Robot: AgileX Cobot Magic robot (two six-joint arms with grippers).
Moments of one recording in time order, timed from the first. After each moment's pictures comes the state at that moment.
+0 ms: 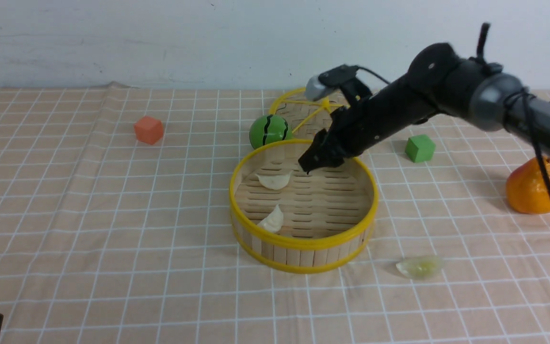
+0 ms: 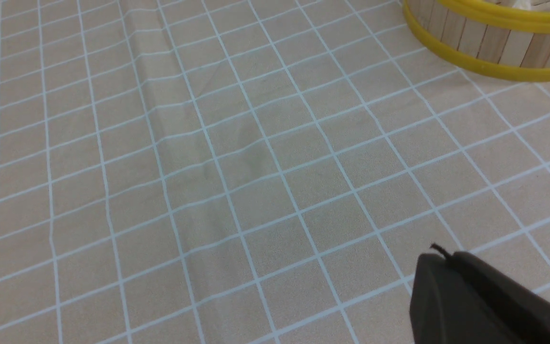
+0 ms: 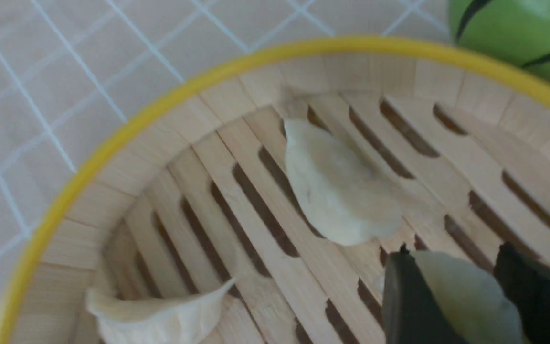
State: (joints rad) right arm 0.27 2.34 -2.04 0.72 0.88 -0.85; left arm -0.52 0.41 -0.40 0.39 0.66 -0.34
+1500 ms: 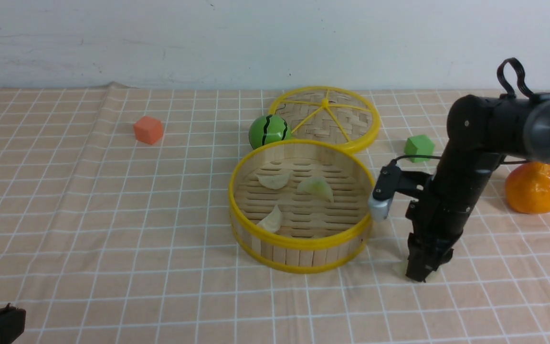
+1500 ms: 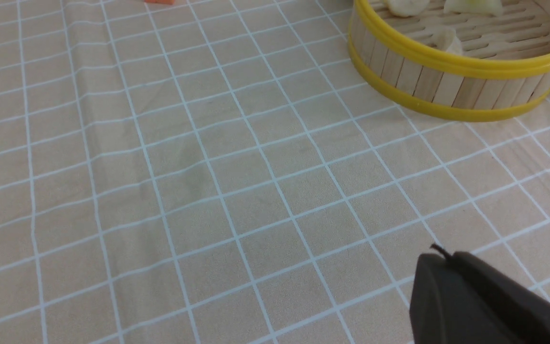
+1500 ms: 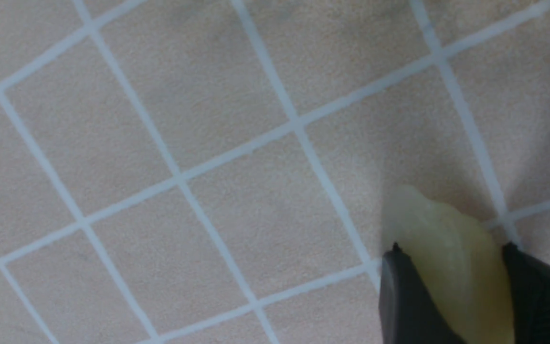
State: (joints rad) right arm 0.22 2.08 -1.52 0.25 1.10 -0.98; left arm -0.52 0.41 -0.40 0.28 0.58 -0.34
